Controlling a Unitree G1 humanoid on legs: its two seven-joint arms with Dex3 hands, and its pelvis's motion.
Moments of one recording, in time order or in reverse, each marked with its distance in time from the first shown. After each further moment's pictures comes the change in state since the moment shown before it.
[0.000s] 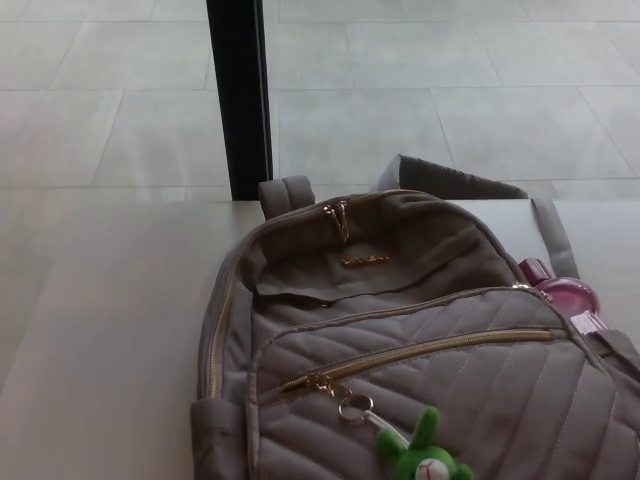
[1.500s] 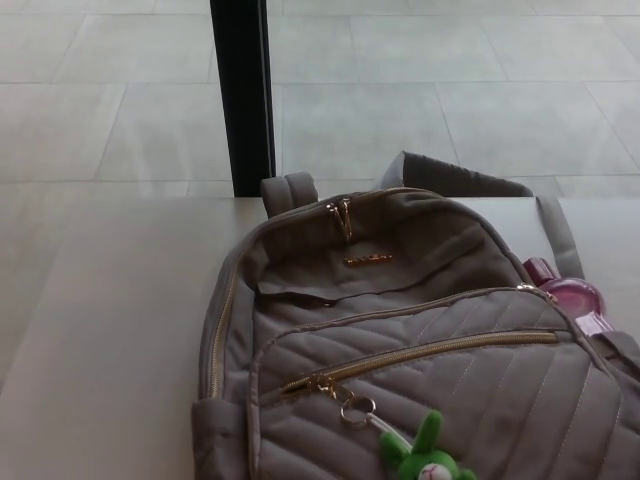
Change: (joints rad) left_arm -0.046 0.008 0.009 0.034 -0.003 -0.024 0.000; right_arm -0.135 0.039 0.147 -1.379 0.166 0.080 0.153
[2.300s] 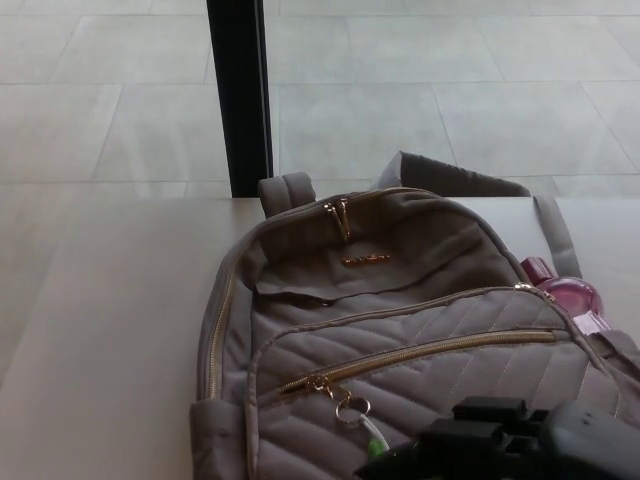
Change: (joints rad) left_arm 0.000 0.009 -0.010 0.020 0.001 -0.029 -0.002; right_arm -0.018 -0.119 0.430 -0.552 -0.265 0.139 0.203
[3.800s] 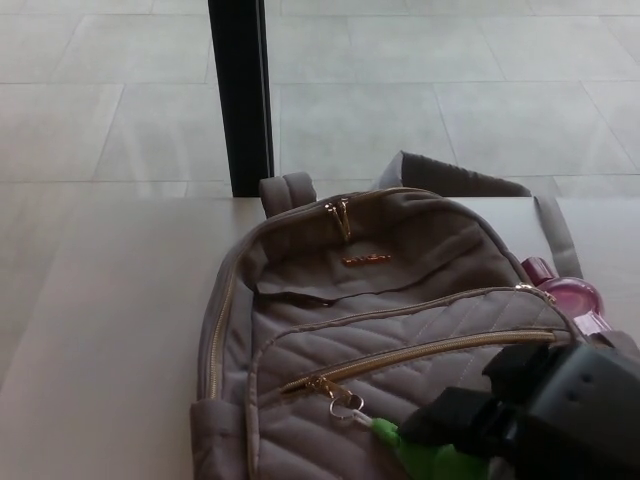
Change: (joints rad) left_arm 0.001 0.004 -0.101 0.014 0.027 -0.041 -0.001; right_arm -0.076 0.062 -0.017 0.090 -0.618 -0.171 -0.122
